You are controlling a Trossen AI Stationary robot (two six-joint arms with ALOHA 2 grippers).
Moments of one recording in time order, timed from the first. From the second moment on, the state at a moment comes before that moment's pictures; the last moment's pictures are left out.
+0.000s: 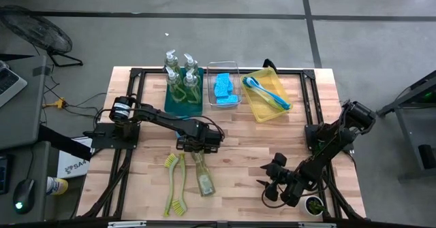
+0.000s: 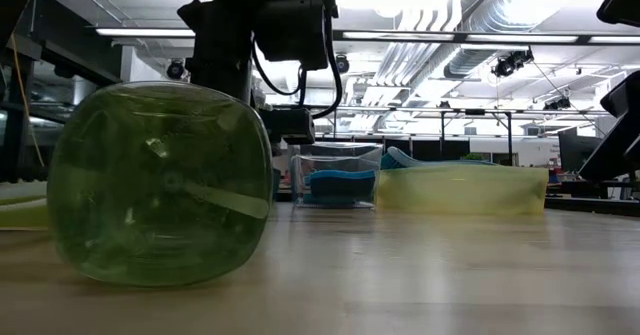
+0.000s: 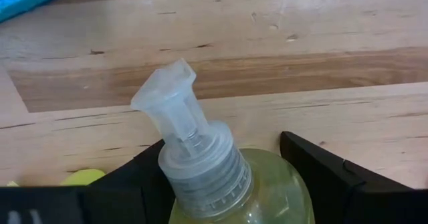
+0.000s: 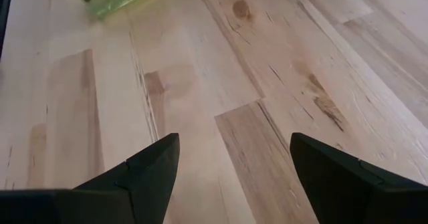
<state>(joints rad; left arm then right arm) -0.14 1.94 1.28 -0.80 0.13 -1.63 0.89 1.64 0.74 -0.18 0.73 1.13</state>
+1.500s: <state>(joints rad) -0.13 1.94 1.28 -0.77 0.16 -1.79 0.89 1.64 0.74 -0.18 0.73 1.13</state>
